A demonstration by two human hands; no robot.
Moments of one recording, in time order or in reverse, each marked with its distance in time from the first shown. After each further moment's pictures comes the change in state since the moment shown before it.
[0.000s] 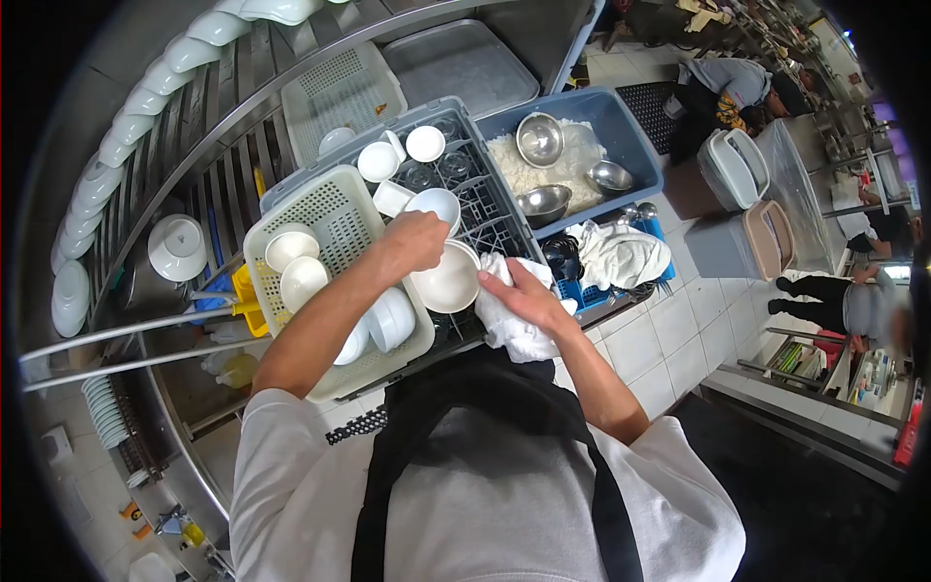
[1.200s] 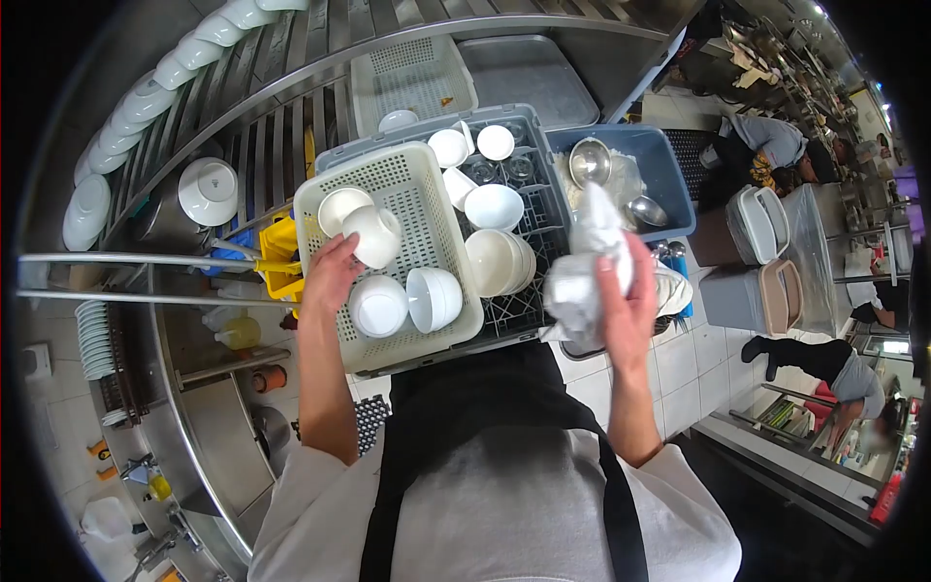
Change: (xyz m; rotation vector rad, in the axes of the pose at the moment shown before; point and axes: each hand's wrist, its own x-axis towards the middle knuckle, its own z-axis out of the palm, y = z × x) left_hand -0.165 -0.119 0.145 -2.246 0.863 -0.285; right_hand -0.088 -0.091 0.002 0.358 0.562 -0.596
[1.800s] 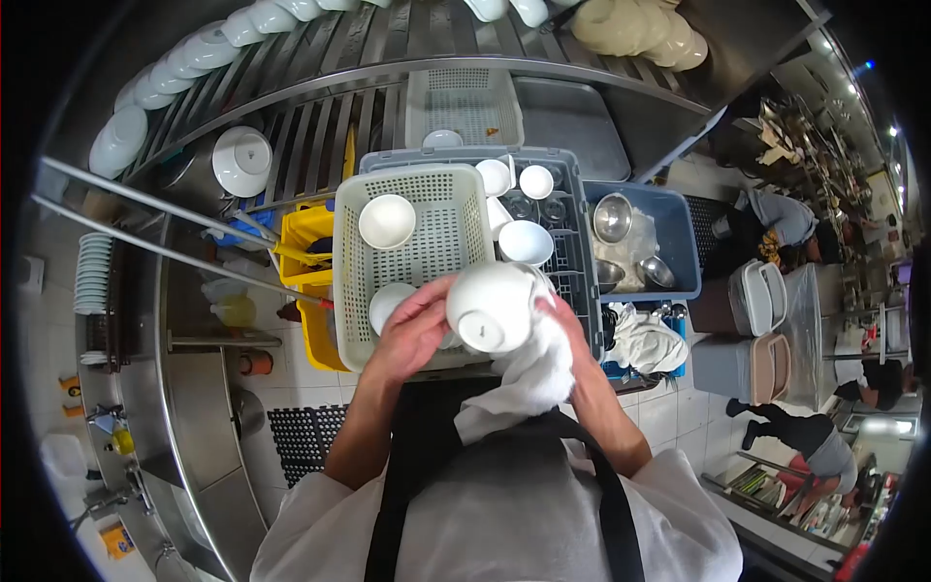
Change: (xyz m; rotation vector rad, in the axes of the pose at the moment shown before) left_hand -0.112 -0.033 0.094 -0.224 -0.422 0.207; right_hand -0.005 0.031 0.080 0.706 -0.609 0.664
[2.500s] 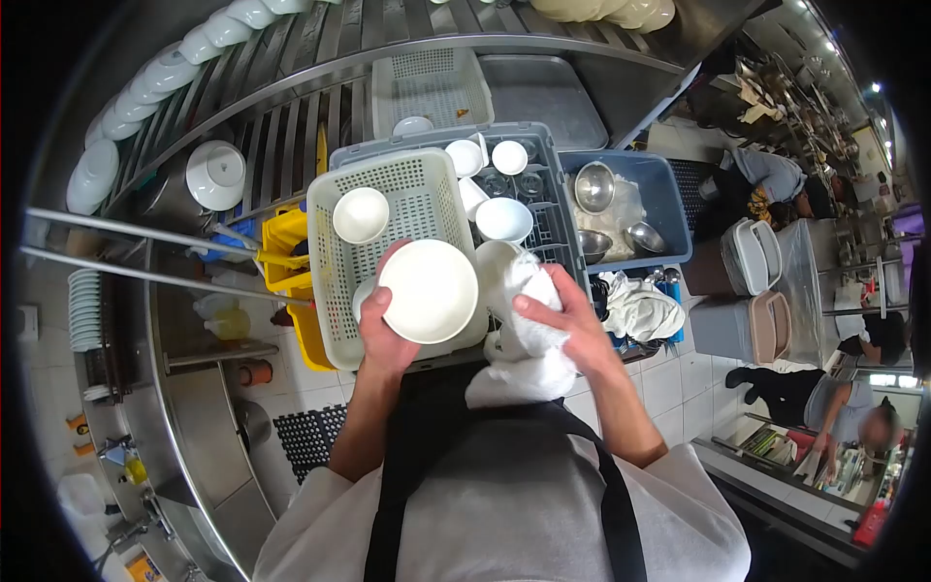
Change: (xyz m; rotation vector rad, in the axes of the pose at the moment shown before) left_hand 0.009 0.006 0.031 -0.175 0.127 0.065; right_hand -0.040 -0.040 0.014 -0.554 0.125 -0.028
